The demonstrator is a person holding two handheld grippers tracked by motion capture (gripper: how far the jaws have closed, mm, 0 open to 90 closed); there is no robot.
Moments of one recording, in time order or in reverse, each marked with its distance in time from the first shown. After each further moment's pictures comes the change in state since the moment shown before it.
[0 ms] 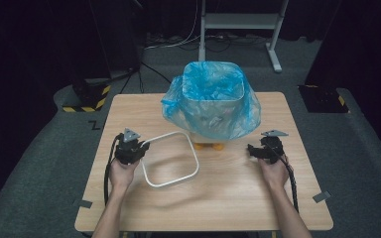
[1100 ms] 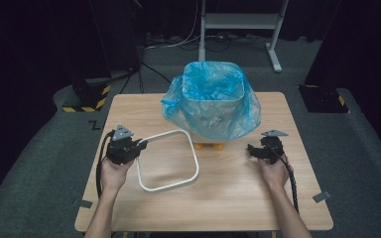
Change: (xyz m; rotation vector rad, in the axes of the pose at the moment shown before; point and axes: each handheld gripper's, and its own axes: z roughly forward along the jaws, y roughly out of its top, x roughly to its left) left arm -0.007 0.025 -0.049 -0.038 -0.075 0.021; right arm 0.000 0.000 0.000 -0.002 0.000 0.000
